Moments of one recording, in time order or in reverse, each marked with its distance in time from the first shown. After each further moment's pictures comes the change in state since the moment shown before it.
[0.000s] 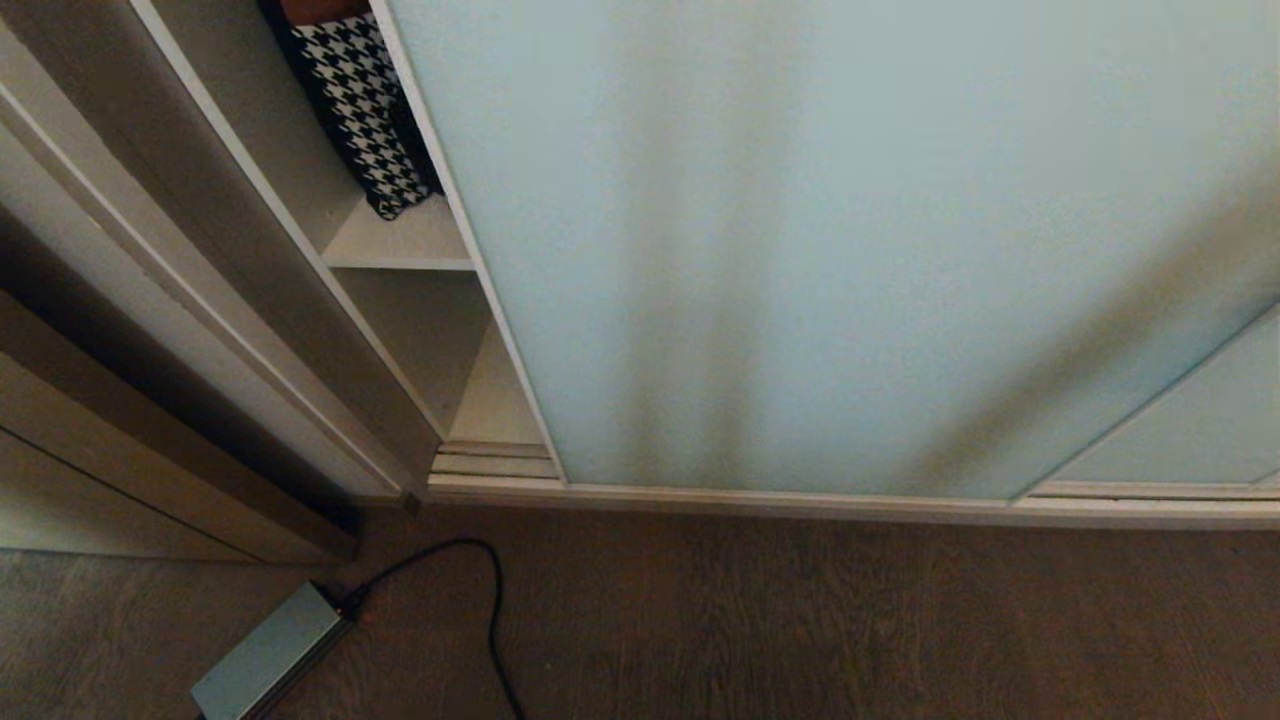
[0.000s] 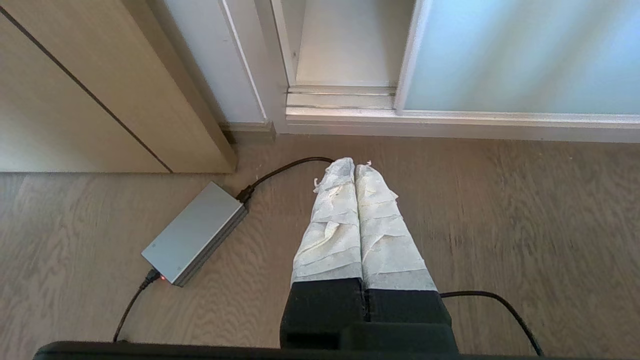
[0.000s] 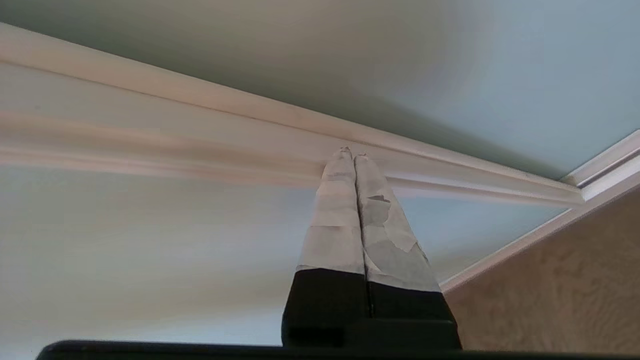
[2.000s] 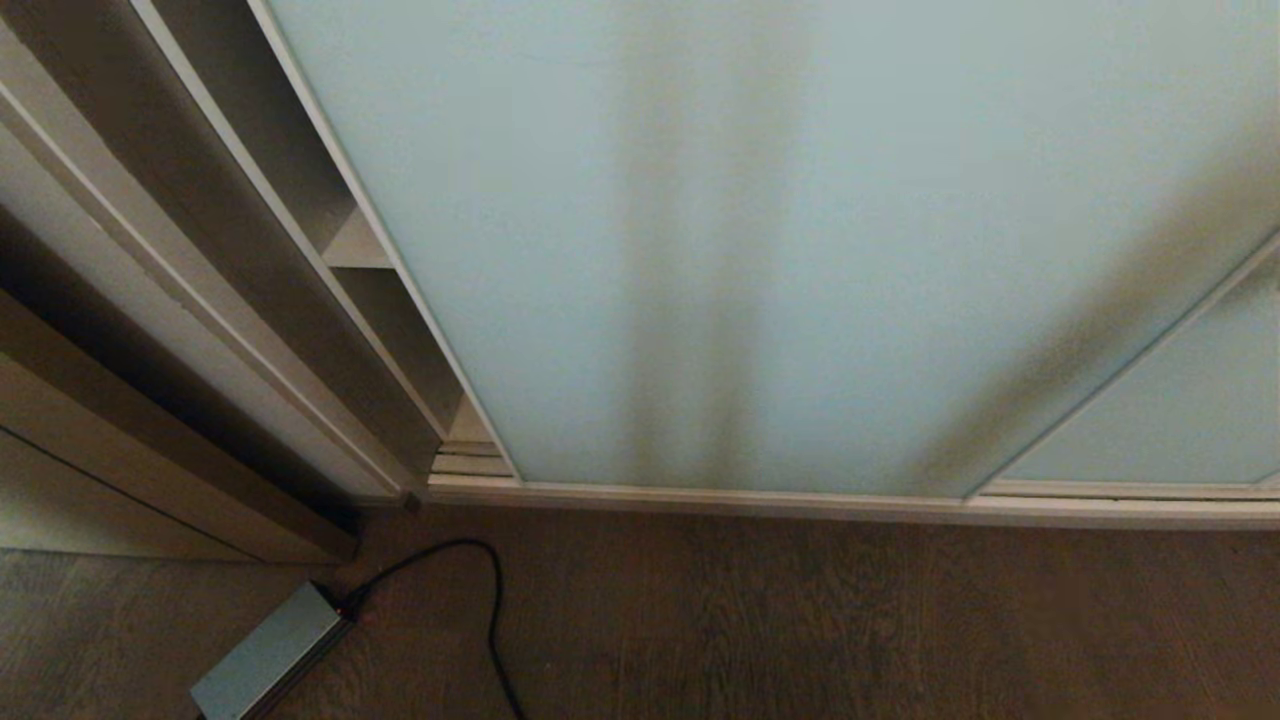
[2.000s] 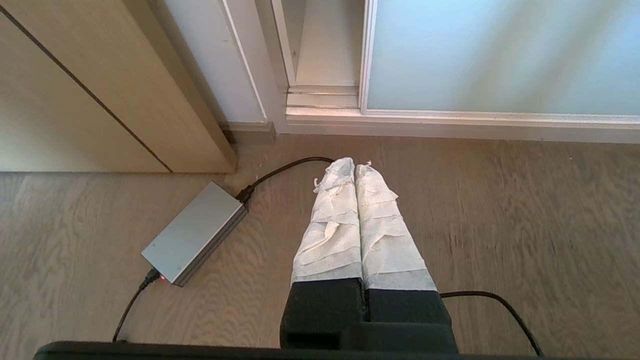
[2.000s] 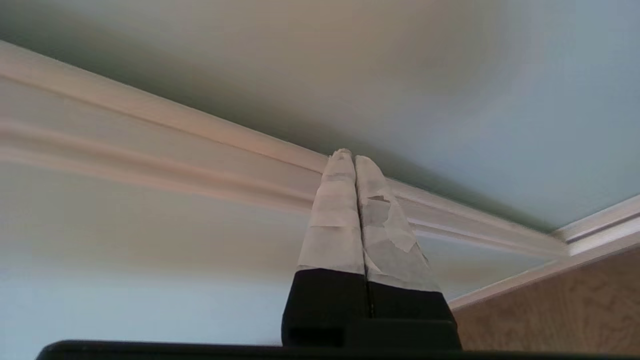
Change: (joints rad) left arm 0.000 0.000 0.000 0.000 0.000 -0.001; right arm 0.056 -0.124 0.171 -0.185 0.008 -0.017
